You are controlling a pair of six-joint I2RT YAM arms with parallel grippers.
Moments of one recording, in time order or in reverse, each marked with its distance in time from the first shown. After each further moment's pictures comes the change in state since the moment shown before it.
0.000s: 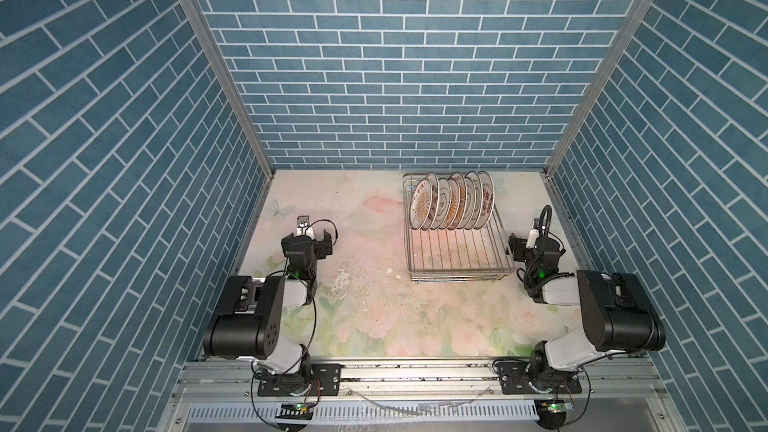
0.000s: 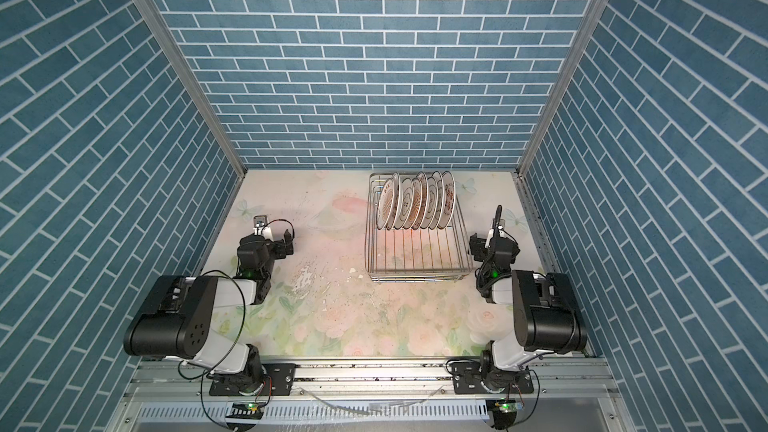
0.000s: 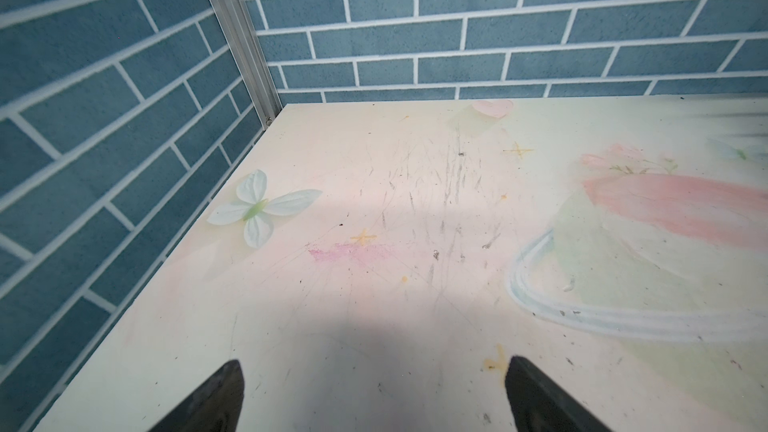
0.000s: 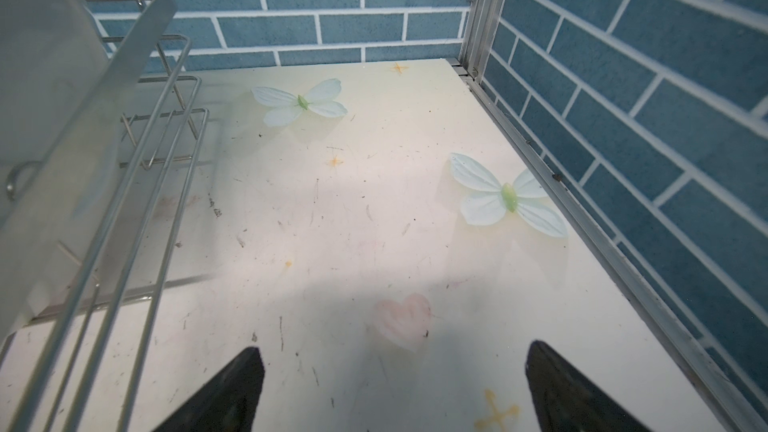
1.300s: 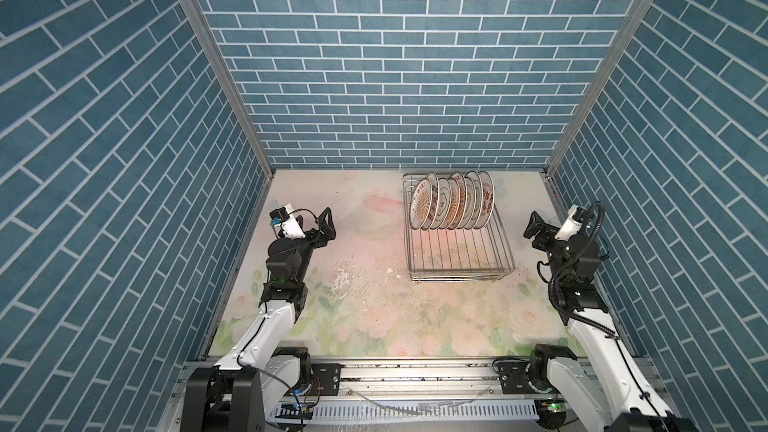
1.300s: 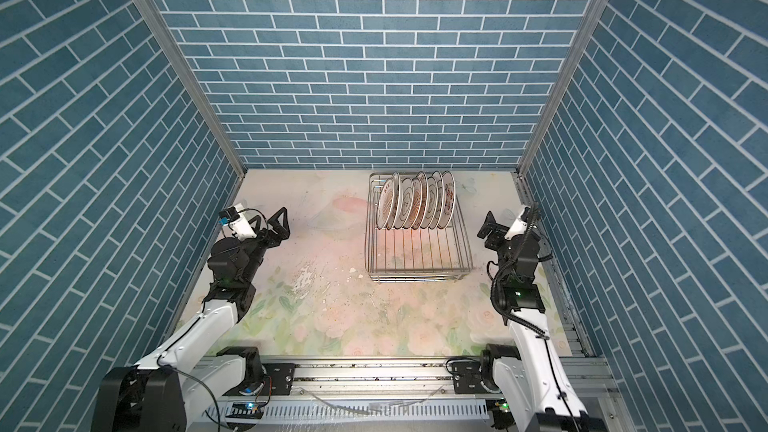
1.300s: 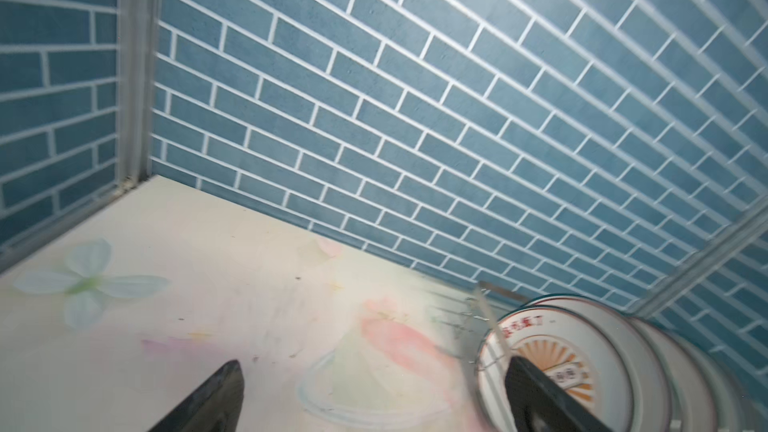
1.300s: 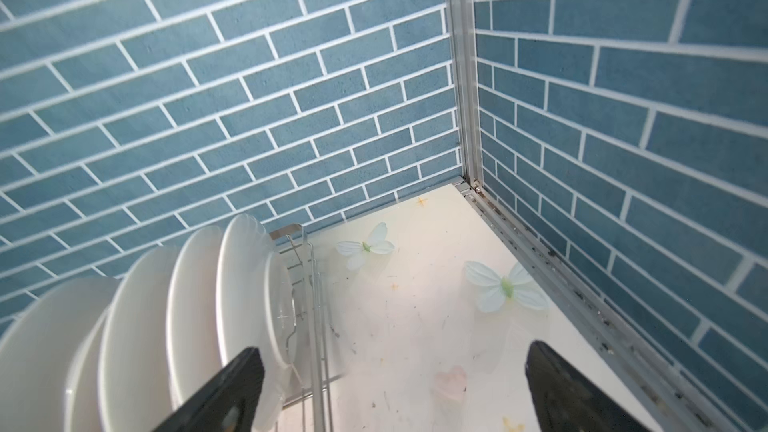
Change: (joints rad) left arm -0.003 -0.541 0.011 -0.203 0.346 -0.551; right arm -0.001 -0.800 0.129 -0.693 -0.034 0.359
